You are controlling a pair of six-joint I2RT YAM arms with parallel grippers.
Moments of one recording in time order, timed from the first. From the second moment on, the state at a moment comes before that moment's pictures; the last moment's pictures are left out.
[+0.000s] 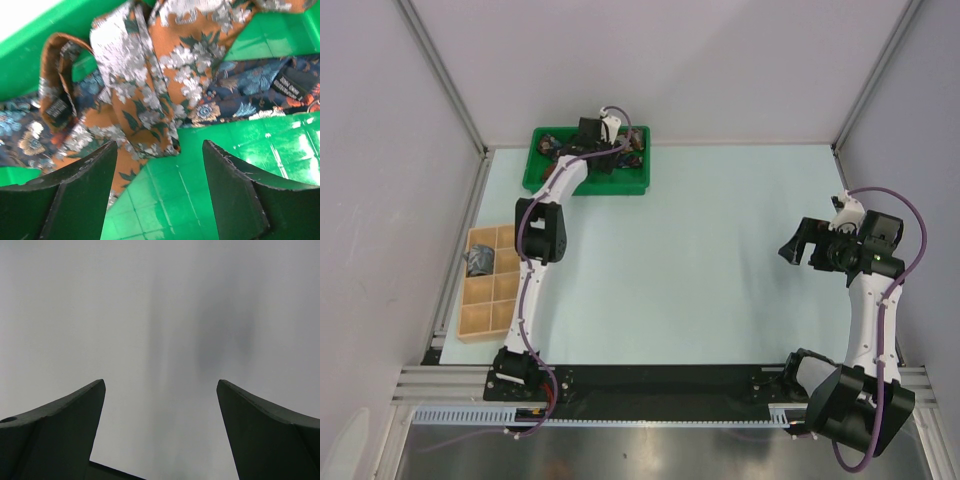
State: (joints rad) left arm -0.23 2.65 2.42 -0.44 -0.05 0.28; right arm -0.40 1.01 0.88 -0.70 -0.59 -0.09
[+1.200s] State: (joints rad) left arm -0.25 2.66 2.36 -0.40 -0.15 0.69; right arm -0.45 1.03 0.88 -0.70 -0.59 -0.09
